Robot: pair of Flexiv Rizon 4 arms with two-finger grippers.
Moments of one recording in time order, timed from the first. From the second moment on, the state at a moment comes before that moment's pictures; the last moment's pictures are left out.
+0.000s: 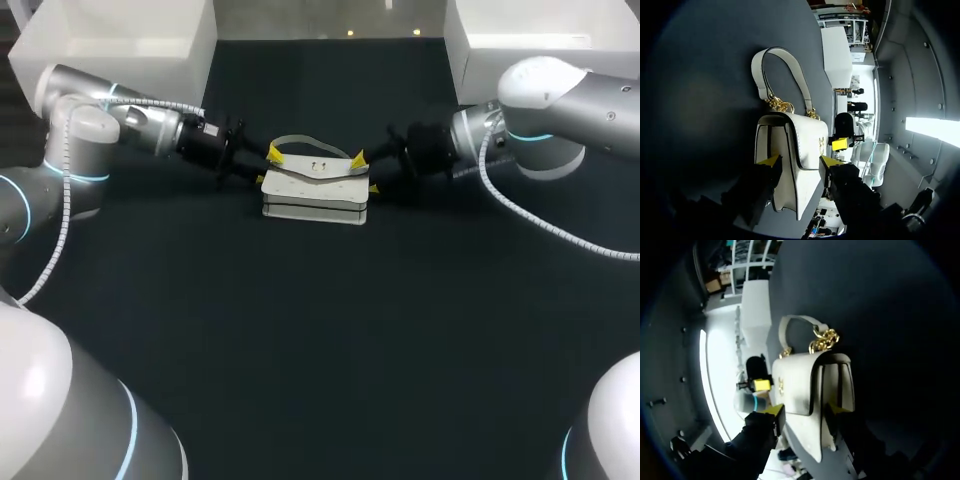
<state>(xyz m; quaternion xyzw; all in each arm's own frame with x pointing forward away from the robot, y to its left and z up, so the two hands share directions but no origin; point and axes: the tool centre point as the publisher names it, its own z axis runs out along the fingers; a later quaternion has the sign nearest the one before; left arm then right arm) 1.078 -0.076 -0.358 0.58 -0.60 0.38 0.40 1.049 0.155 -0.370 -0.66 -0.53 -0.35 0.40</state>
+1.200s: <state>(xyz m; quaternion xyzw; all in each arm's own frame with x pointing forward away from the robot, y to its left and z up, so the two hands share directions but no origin) 1.078 -0.072 -0.364 0.59 -0.59 0.39 0.39 1.056 0.155 -0.371 -0.67 -0.49 -0.38 0.41</state>
